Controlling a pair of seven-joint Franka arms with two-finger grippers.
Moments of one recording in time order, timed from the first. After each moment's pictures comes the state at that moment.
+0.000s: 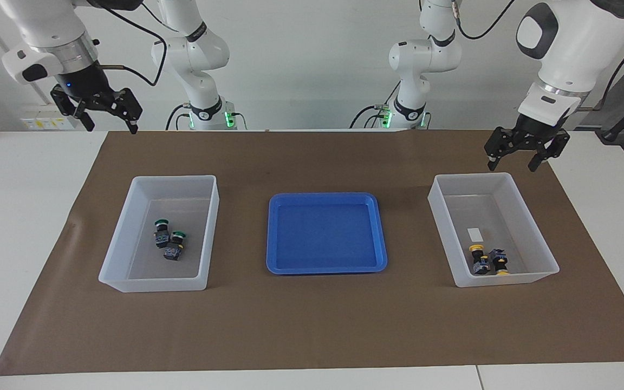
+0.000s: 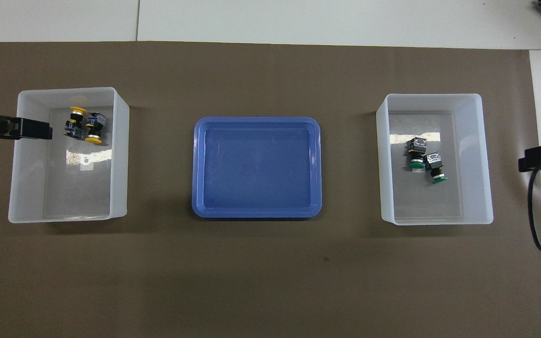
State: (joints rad) left arm -0.03 0.01 0.00 -1.62 -0.01 1.76 0.09; right arm 0.10 -0.08 -0.15 -1.60 -0.04 1.51 0.03
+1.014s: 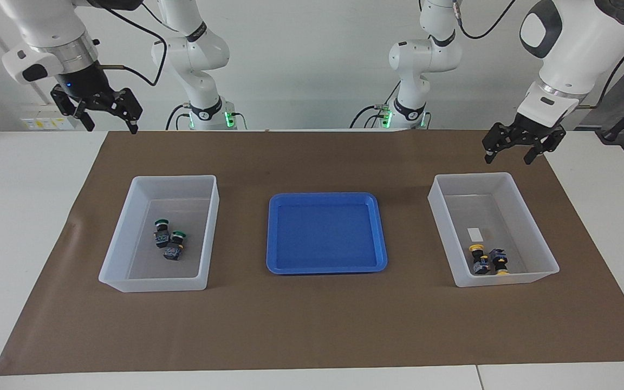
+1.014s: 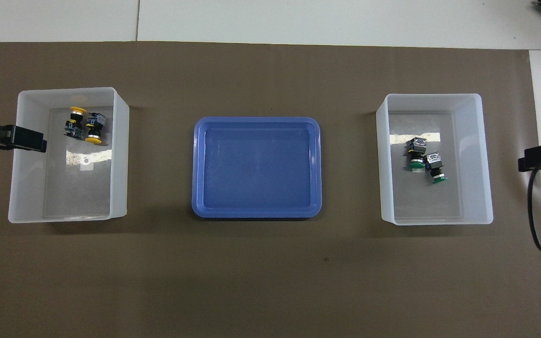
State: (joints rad) left arm -0.03 -0.02 0.01 -1.67 -0.01 1.72 0.08; right arm 0.10 -0.08 -0.15 -1.60 -0.04 1.51 0.03
